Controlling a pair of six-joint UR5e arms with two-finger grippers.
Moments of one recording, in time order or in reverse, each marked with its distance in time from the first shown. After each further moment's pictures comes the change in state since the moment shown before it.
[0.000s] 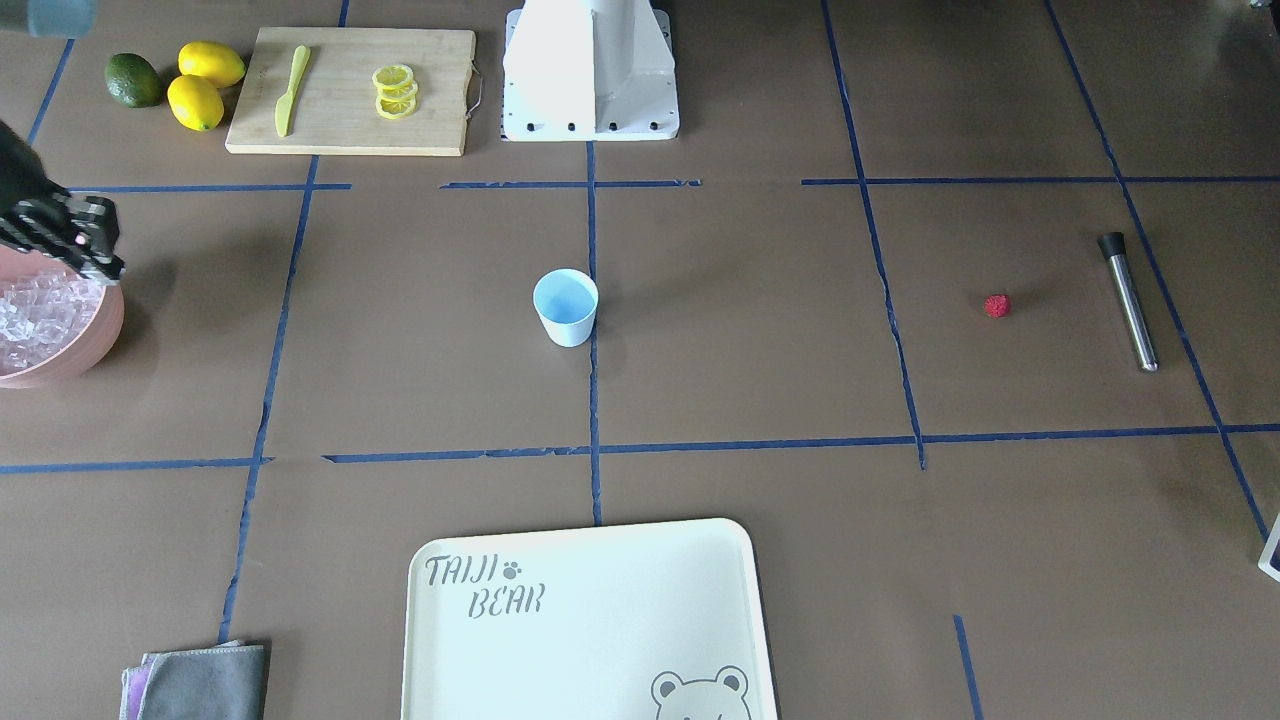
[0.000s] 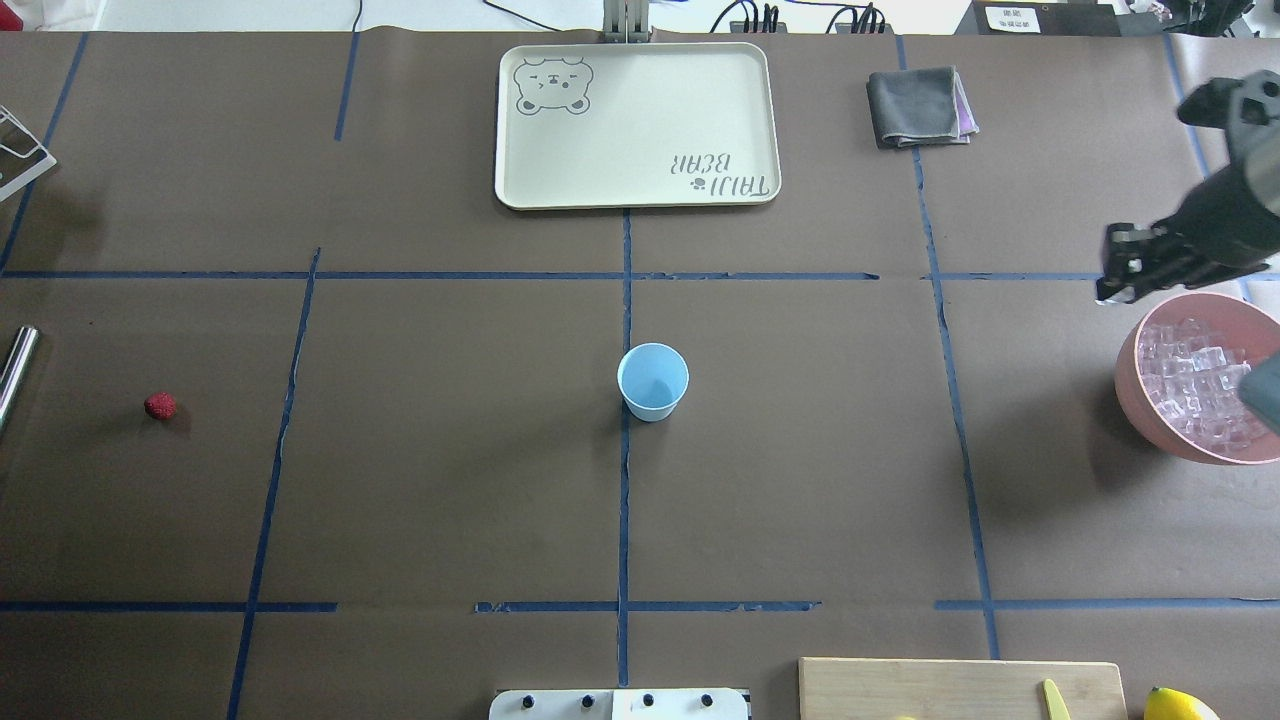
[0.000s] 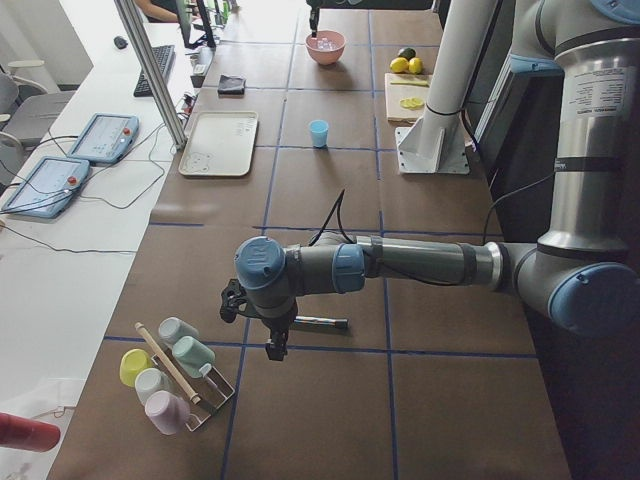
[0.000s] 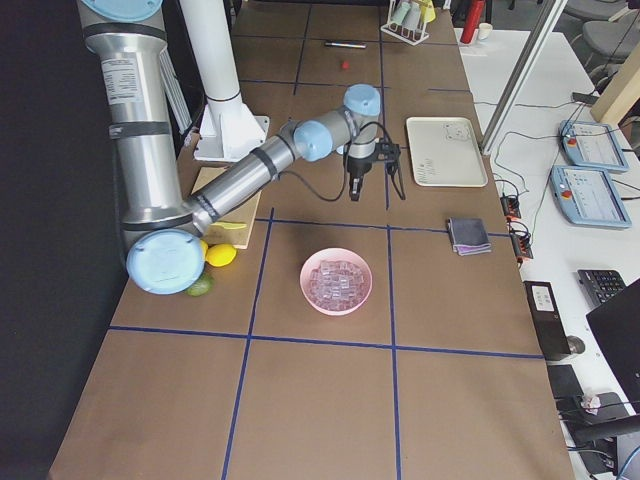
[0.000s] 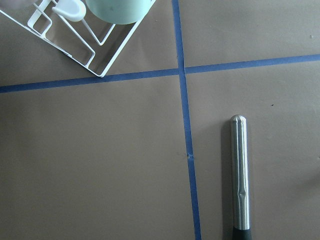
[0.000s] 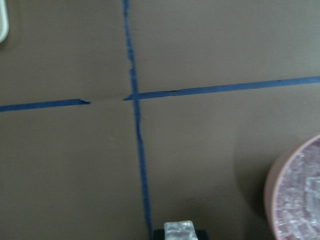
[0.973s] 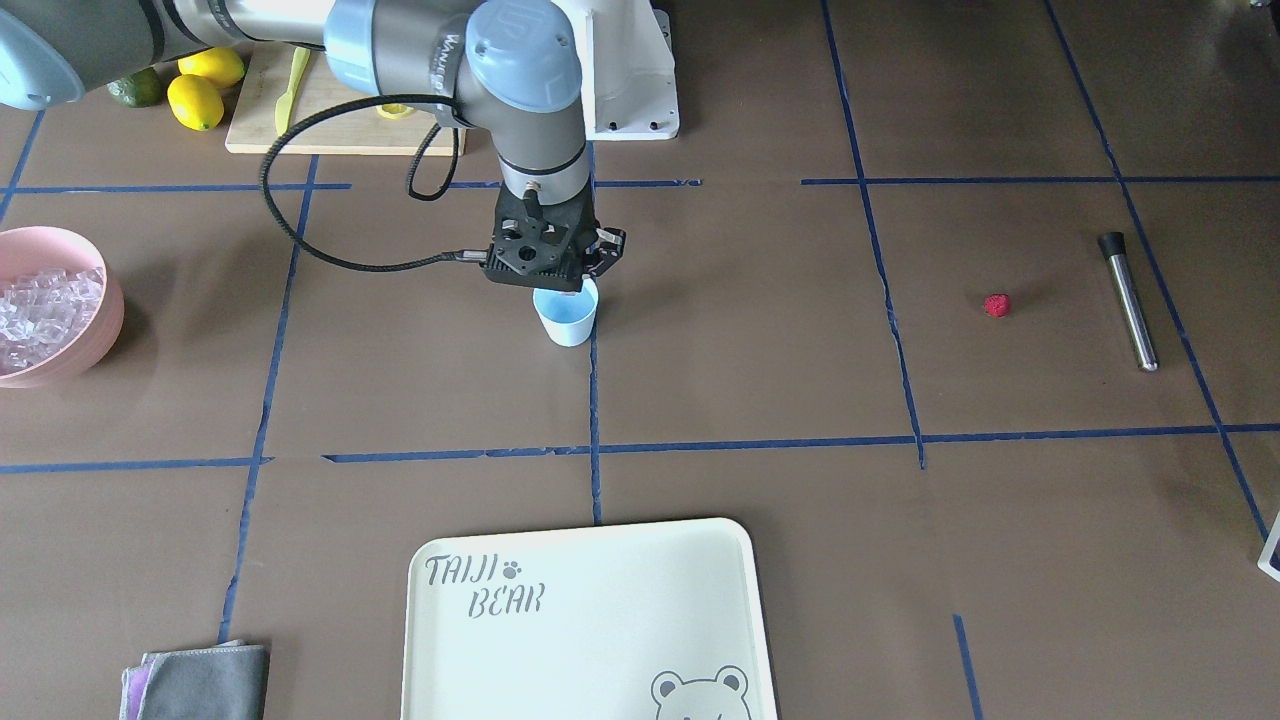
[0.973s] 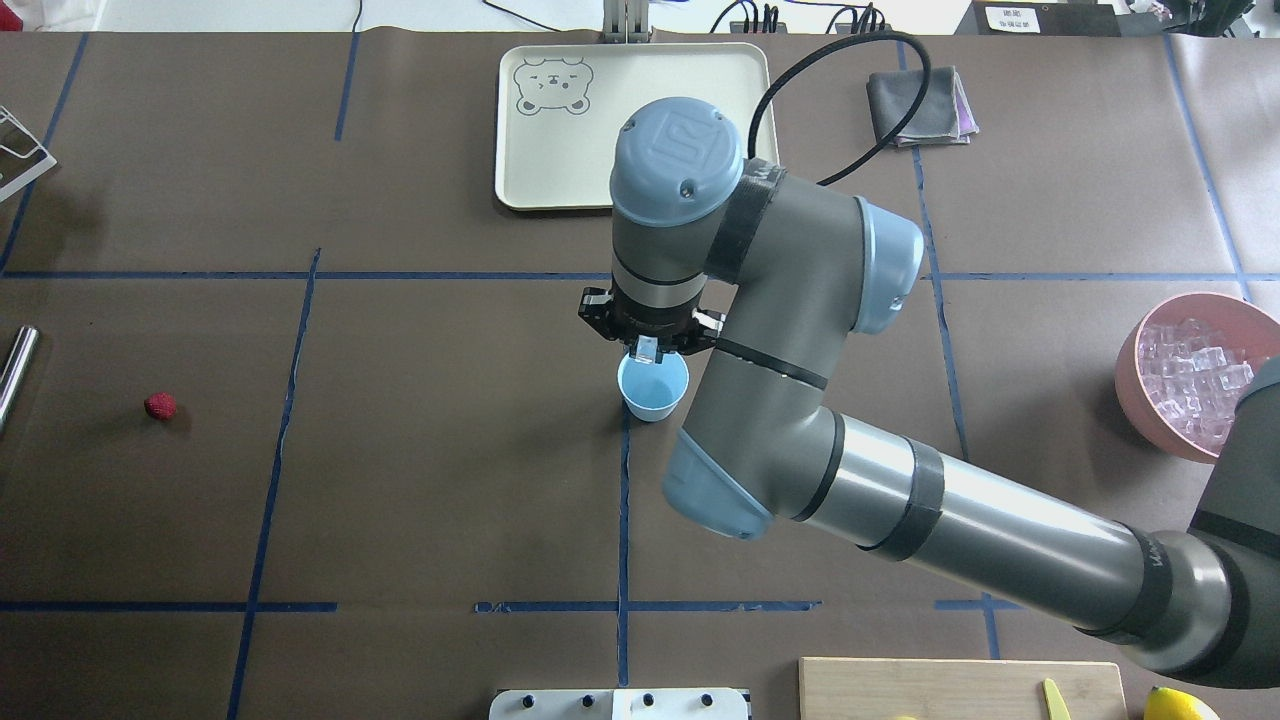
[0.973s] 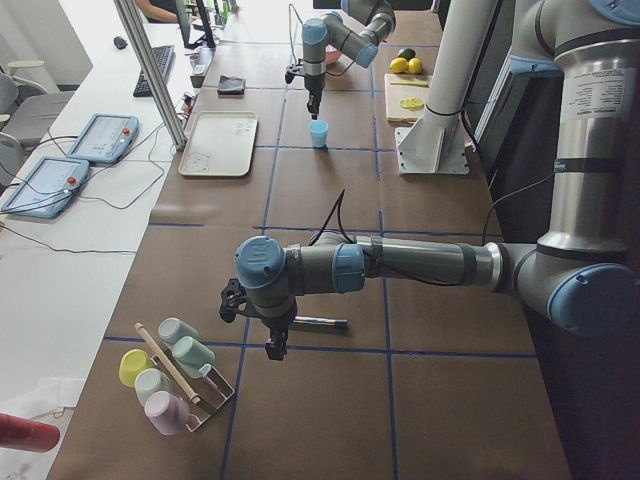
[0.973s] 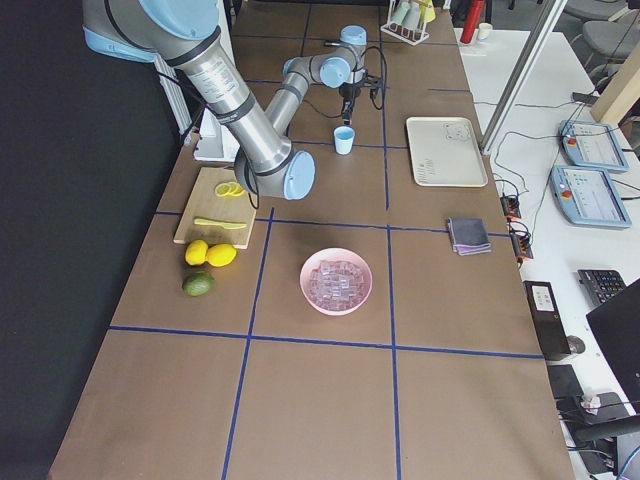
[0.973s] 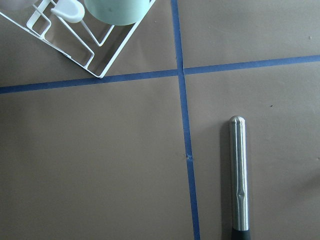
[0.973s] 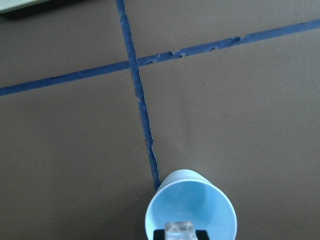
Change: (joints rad) left arm 0.000 0.000 -0.004 -0.001 -0.001 -0.015; right arm -0.473 0.624 -0.469 0.076 -0.266 0.584
